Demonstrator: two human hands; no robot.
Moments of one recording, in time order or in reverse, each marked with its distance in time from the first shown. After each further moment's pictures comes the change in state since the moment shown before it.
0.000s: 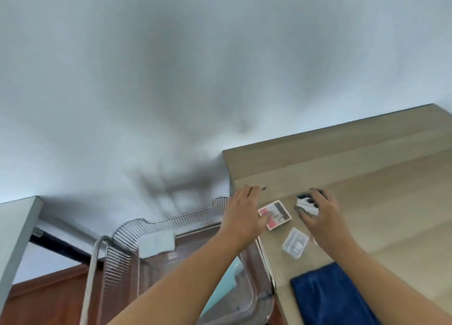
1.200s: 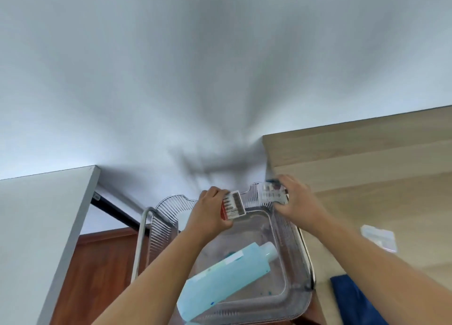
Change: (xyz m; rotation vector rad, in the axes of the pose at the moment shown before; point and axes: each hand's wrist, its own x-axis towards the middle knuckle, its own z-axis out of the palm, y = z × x) left_hand -0.063 -0.113 -0.049 0.193 -0.064 -0.271; right_hand 0.027 -0.071 0.075 0.036 -0.455 -0.212
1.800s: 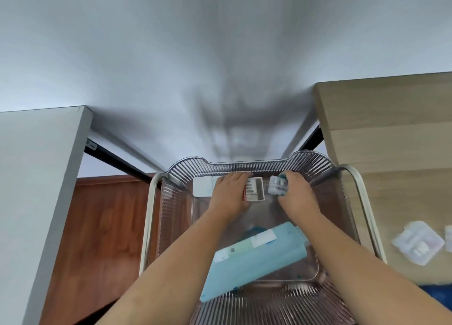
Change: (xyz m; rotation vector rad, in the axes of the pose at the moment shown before) left_hand 0.030 -0.090 0.109 -0.042 -0.141 -0.066; right_hand 0.050 0.043 0.162 -0.143 -0.130 0.398
